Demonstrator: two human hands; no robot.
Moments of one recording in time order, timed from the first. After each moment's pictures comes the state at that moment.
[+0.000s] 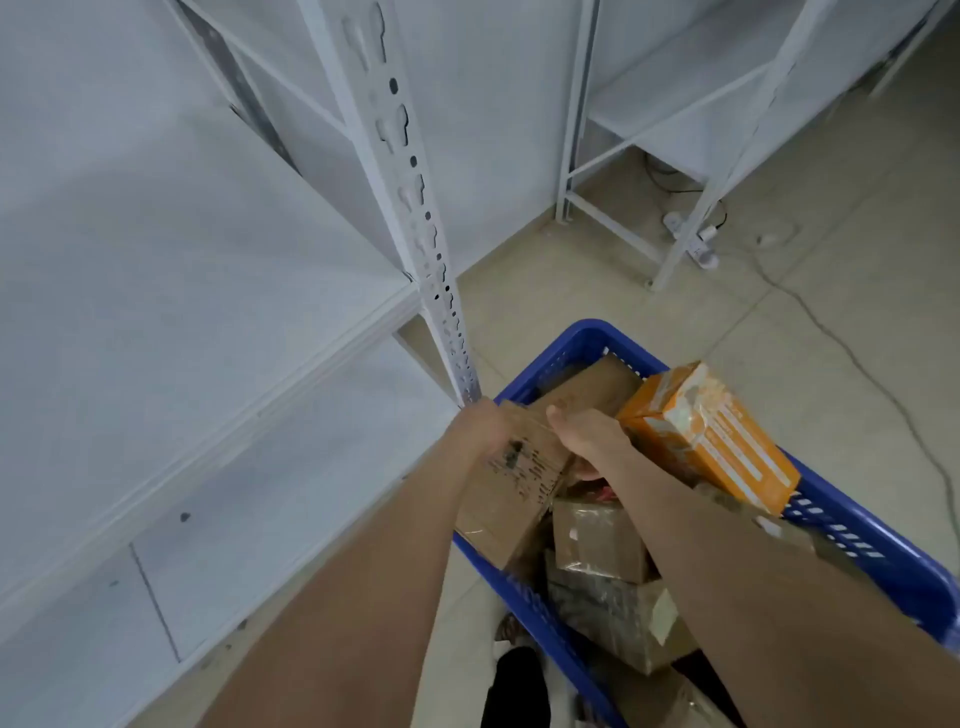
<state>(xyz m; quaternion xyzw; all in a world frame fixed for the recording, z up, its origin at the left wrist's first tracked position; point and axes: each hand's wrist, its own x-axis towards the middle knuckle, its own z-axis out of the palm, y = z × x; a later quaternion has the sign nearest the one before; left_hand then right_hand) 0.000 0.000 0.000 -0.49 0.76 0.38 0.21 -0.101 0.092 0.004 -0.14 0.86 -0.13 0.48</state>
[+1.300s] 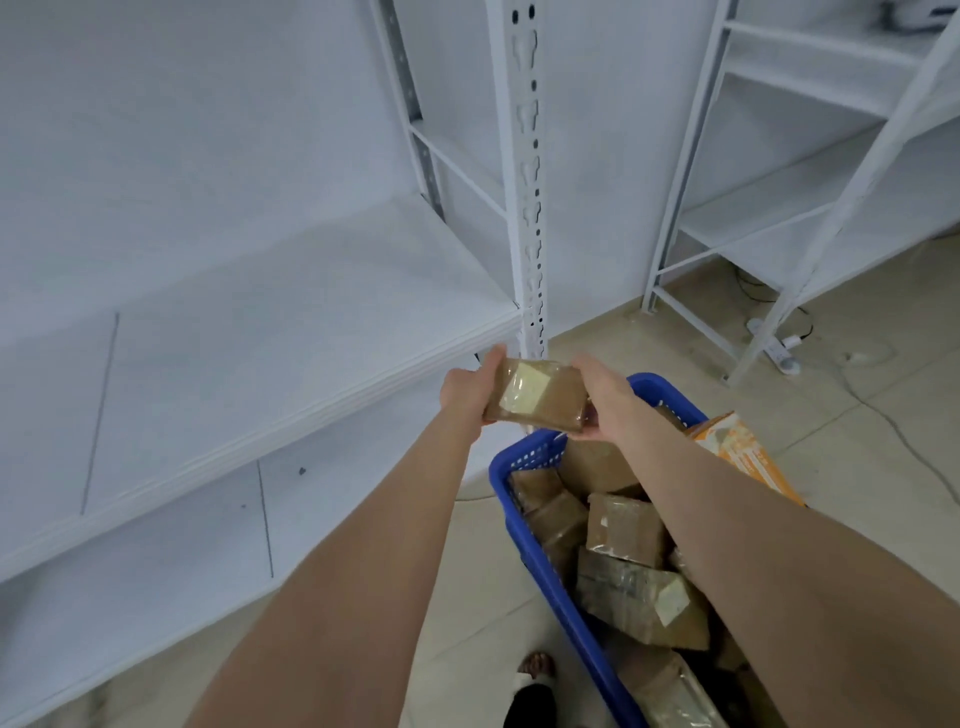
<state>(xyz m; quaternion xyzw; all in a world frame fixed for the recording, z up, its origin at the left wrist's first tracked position) 0.104 0.057 0.163 -0.65 0.42 0.58 -0.25 -0.041 0.118 0.149 -0.08 0.70 -0.43 0.57</state>
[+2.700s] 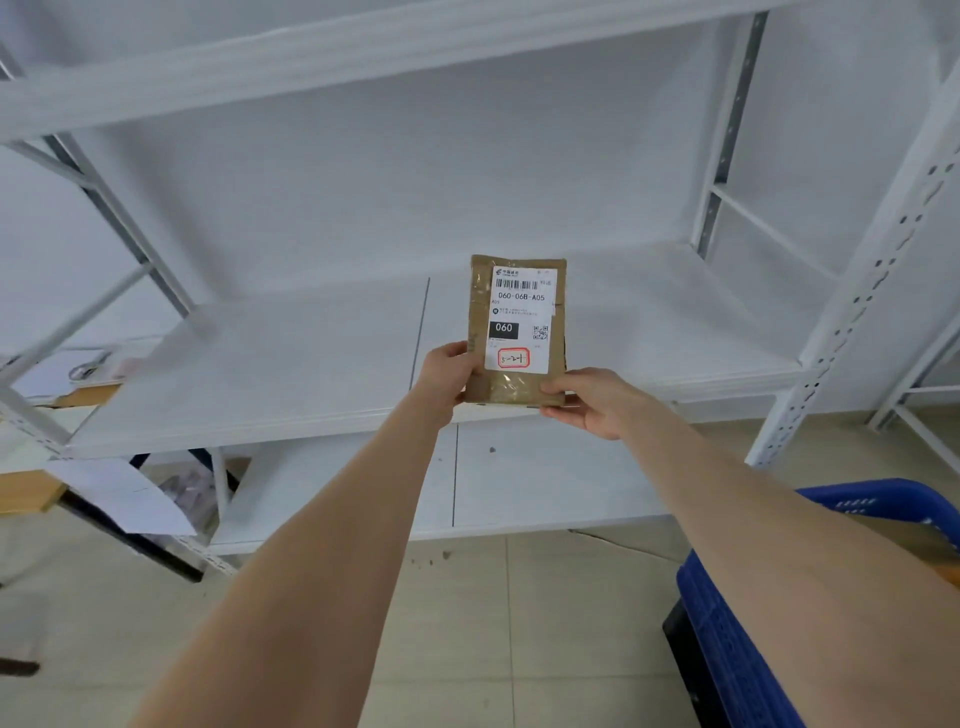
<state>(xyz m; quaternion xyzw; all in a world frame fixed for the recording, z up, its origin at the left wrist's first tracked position) 0.492 0.091 0.267 -0.63 0.40 0.51 -0.44 0.310 0.089 0.239 -0.30 0.51 -0.39 0.70</state>
